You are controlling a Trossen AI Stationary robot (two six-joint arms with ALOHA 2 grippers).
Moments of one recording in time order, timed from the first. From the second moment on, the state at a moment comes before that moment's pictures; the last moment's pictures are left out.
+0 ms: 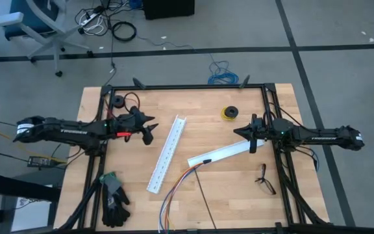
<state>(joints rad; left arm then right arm) 0.18 0.98 0.31 0.23 -0.32 -0.14 -0.10 0.22 0.01 0.08 0.08 0.24</state>
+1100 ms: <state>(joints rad) 0.03 1.28 0.46 0.28 -0.42 -0.27 -0.10 0.22 0.01 0.08 0.08 0.24</state>
